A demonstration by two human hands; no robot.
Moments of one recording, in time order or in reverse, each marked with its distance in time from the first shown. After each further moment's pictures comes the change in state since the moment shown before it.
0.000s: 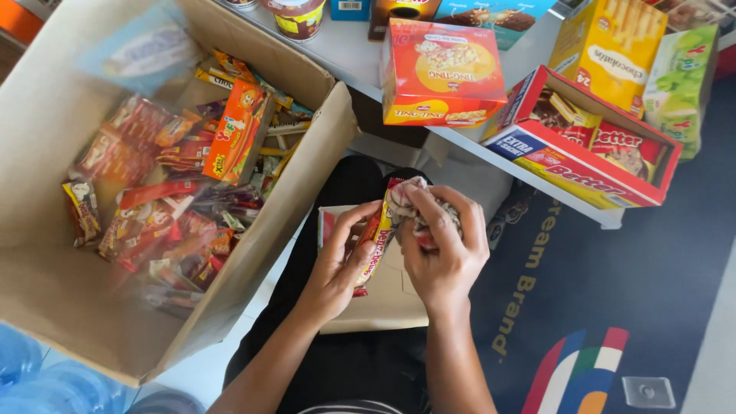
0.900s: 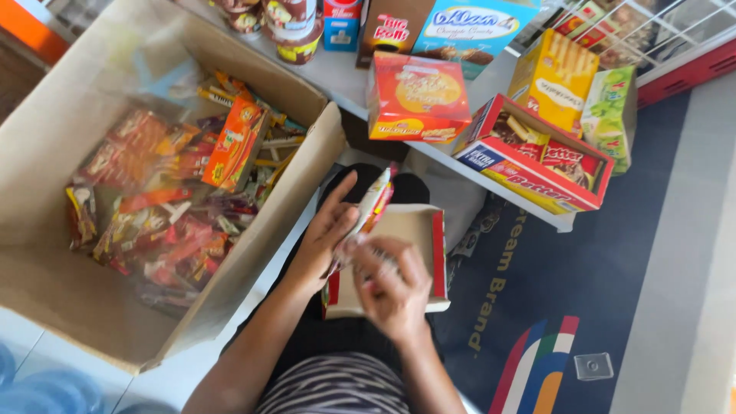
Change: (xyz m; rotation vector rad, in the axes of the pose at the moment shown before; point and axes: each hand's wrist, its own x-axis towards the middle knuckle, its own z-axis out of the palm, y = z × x) left_hand 0.025 -0.002 -0.011 -0.362 0.066 -0.090; right_hand -0.036 -0.032 -0.017 0.131 -0.106 -0.119
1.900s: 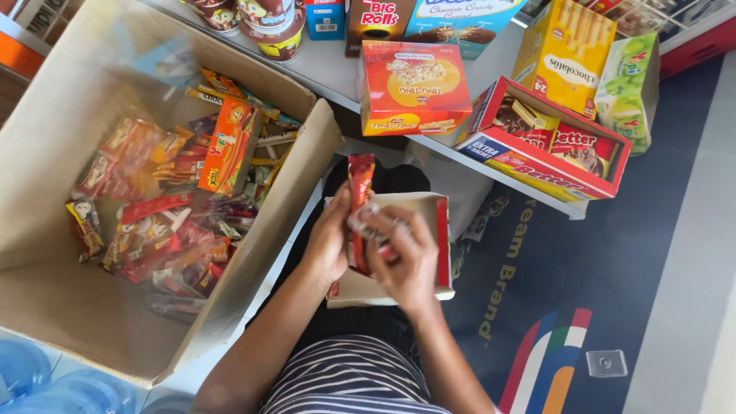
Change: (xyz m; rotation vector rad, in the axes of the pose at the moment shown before) left_hand 0.039 -0.023 0.007 -0.424 0.118 -0.200; right_hand 0.021 0.042 0.010 0.138 -0.065 0.314
